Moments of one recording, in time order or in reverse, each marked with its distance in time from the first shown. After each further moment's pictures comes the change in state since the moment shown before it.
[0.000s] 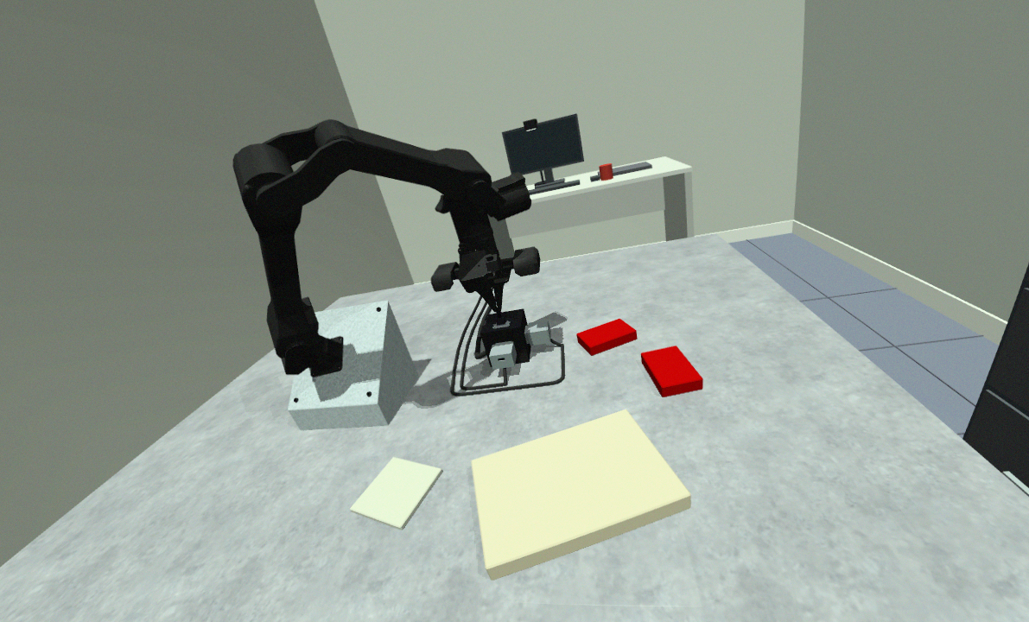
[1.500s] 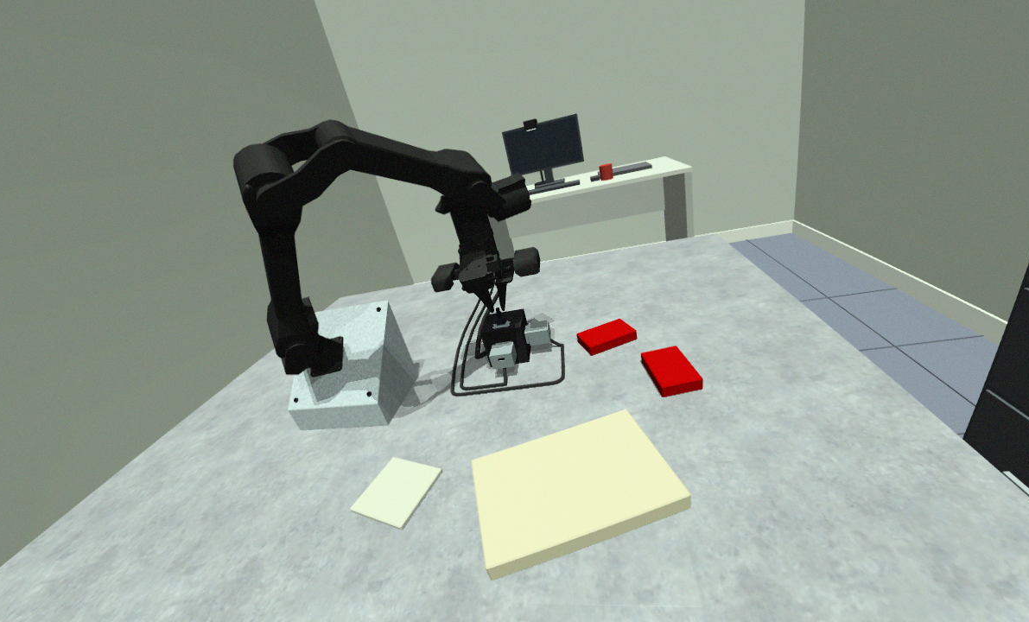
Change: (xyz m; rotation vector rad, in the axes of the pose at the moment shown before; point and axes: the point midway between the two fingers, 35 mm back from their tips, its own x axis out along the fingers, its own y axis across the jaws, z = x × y) arm 0.001 0.000 0.000 -0.002 0.001 0.003
